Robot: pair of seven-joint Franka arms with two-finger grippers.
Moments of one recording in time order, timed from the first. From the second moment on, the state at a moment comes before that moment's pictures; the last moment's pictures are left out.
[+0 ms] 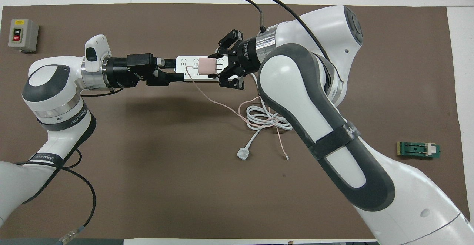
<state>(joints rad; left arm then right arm) -0.02 0.36 -0.08 -1.85 -1.57 1.63 0.58 0.44 0.48 0.00 -1.43 0.89 2.15 1.59</state>
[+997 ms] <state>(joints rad) -0.01 0.41 -0.08 -1.72 -1.57 1.73 0.49 0.48 0.48 0.00 -1.41 0.89 2.17 1.61</state>
